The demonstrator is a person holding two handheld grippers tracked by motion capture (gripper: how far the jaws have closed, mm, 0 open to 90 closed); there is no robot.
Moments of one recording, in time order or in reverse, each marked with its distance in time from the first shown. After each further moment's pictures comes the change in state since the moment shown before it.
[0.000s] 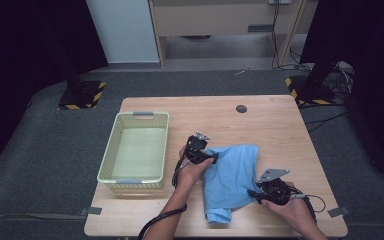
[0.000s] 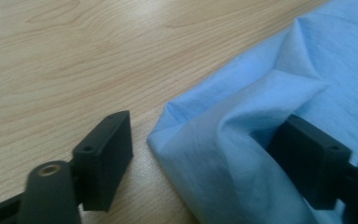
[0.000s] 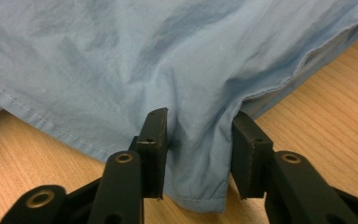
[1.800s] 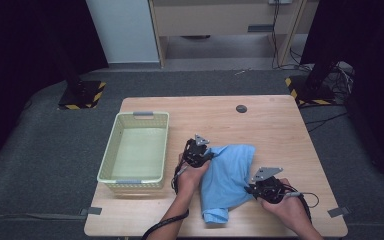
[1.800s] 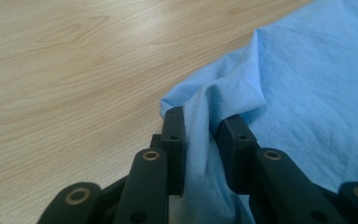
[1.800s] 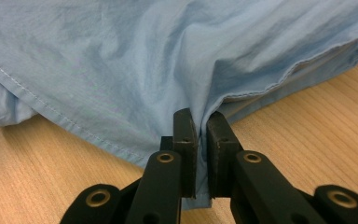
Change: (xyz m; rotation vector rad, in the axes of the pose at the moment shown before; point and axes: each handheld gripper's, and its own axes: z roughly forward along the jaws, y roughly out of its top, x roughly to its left) left arm -0.013 -0.008 -0.020 -0.087 0.003 0.006; right arm 0.014 0.020 -0.003 0.009 0.011 -0.066
